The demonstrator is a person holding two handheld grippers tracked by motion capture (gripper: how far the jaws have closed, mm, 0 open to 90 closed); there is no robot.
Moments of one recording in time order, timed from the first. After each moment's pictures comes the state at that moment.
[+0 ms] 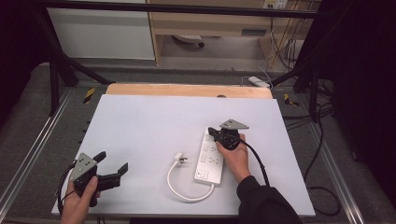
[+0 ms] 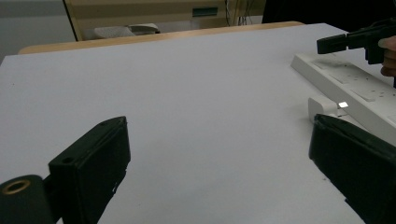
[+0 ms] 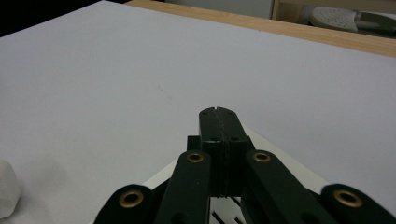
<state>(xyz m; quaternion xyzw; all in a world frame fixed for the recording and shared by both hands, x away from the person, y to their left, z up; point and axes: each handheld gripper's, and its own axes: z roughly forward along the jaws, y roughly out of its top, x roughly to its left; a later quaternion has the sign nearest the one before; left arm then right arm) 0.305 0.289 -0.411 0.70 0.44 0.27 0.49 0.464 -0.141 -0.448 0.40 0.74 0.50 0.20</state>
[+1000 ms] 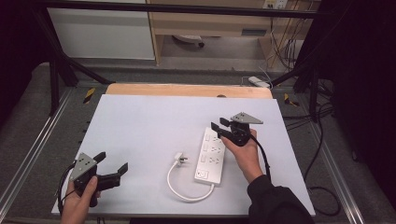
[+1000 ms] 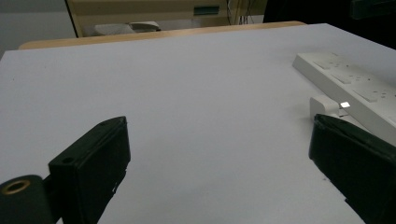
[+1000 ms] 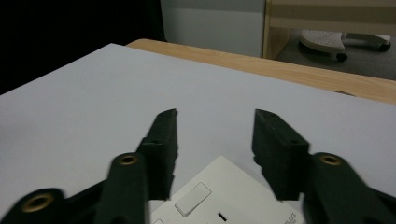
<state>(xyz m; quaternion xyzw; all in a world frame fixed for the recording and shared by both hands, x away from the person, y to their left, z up) 0.306 0.289 -0.412 0.70 0.45 0.27 0.49 0.450 -0.160 -0.398 0.41 0.71 0.53 0.21</state>
